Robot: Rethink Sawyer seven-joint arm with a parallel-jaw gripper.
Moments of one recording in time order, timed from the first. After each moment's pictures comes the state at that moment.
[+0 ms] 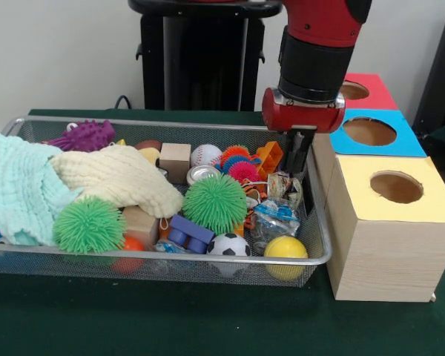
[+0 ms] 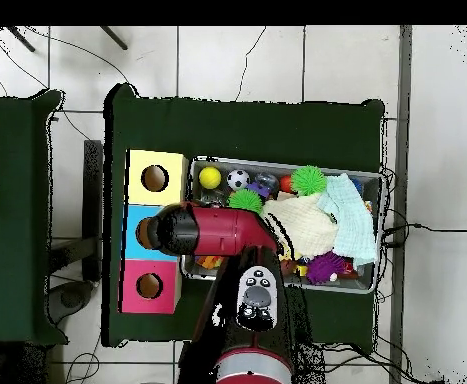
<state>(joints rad) -0.01 -0.55 -0.11 1.62 -0.01 0.42 1.58</state>
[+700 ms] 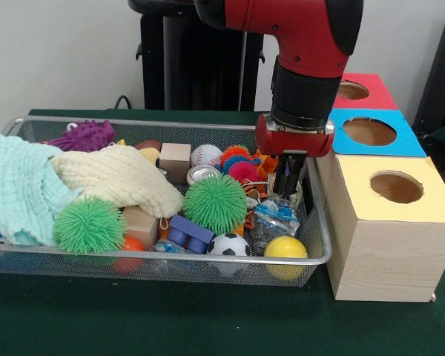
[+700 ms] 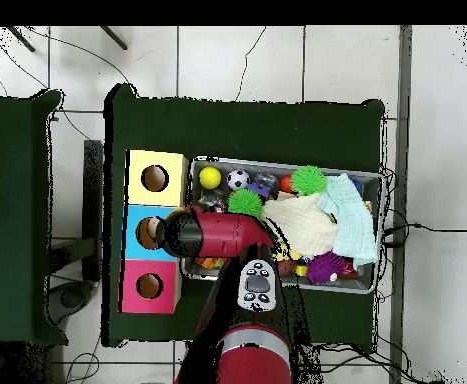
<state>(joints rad) -0.02 -0.47 -0.11 1.61 -0.01 0.30 1.58</state>
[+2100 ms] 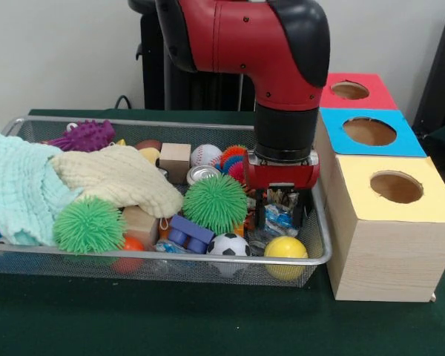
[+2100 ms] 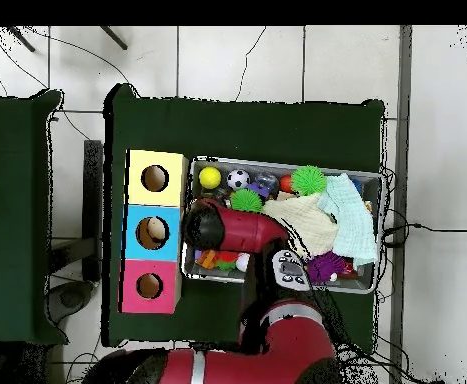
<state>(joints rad) -0.17 -0.41 0.03 1.62 -0.01 0.16 1.58</state>
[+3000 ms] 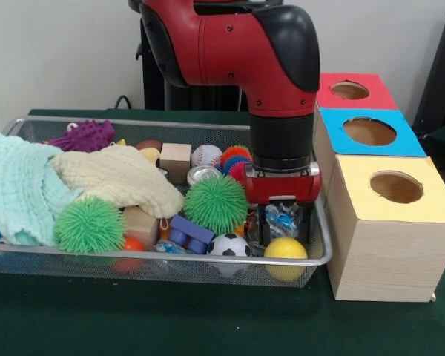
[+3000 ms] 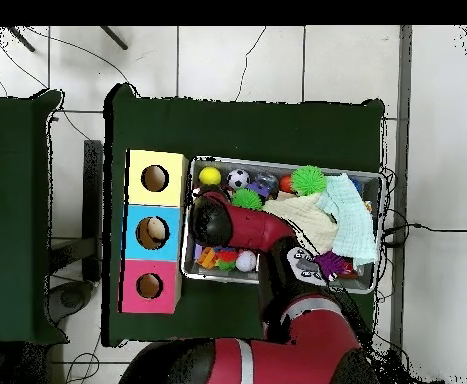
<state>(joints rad) -0.25 -0.39 0.13 1.63 -0.01 0.04 1.58</state>
